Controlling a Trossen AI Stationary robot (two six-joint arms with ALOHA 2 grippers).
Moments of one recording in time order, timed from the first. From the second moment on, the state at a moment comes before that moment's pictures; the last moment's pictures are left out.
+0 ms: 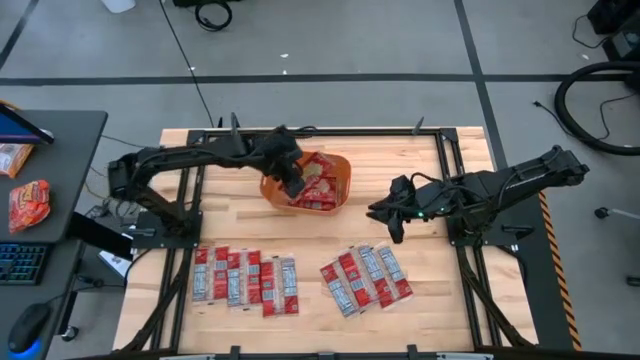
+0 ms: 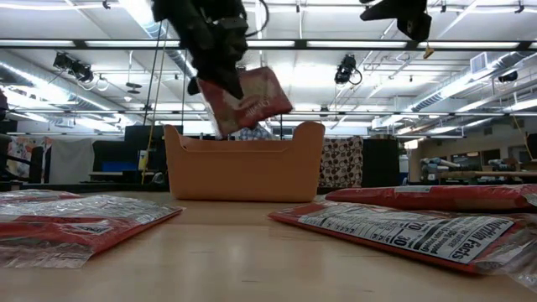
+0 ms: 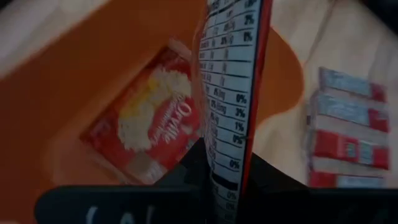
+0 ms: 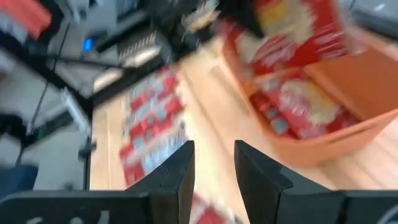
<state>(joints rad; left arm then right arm) 0.32 1.54 1.27 -0.66 0.11 -0.34 0.27 1.03 0.92 -0.39 0.33 0.64</state>
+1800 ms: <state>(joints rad) 0.13 1.59 1.46 -0.87 0.10 -0.41 0.11 1.05 0.92 -0.46 0.06 0.41</state>
